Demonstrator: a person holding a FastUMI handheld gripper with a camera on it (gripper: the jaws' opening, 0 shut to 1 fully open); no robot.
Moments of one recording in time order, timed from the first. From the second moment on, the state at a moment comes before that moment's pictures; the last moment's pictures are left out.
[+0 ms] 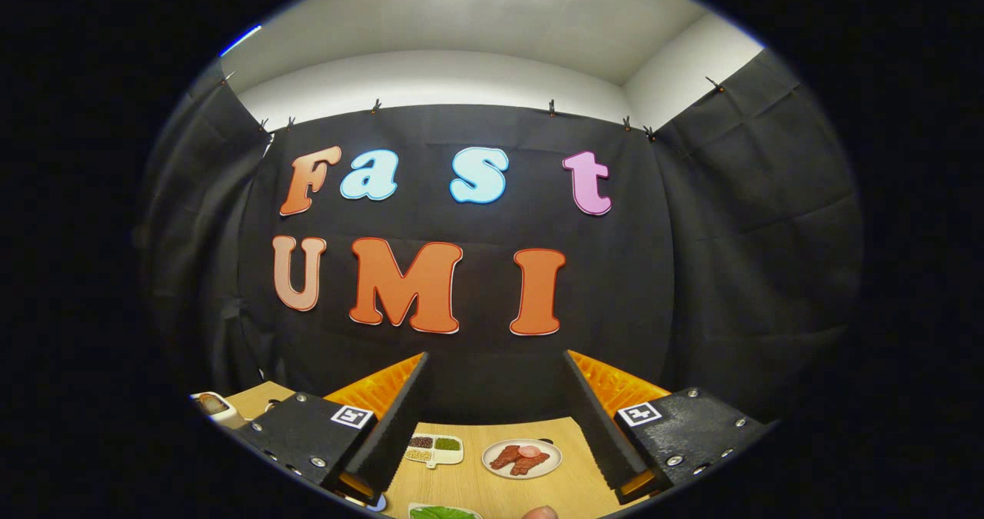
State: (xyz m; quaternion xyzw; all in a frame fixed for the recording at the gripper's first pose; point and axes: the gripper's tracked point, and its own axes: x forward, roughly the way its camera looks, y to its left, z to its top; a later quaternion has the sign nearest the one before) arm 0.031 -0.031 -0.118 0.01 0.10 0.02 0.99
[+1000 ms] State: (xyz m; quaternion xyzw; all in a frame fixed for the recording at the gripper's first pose) arm 0.011 -0.017 -0.270 0.02 0.27 0.05 0.96
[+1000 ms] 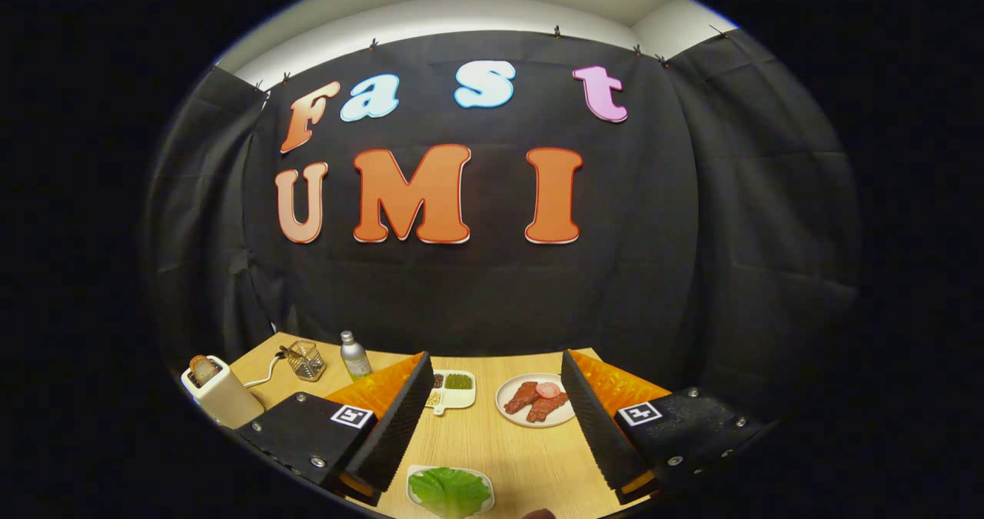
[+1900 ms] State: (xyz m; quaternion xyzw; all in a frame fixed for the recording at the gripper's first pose) arm -0.121 0.043 -0.476 -0.04 0.62 0.16 0.77
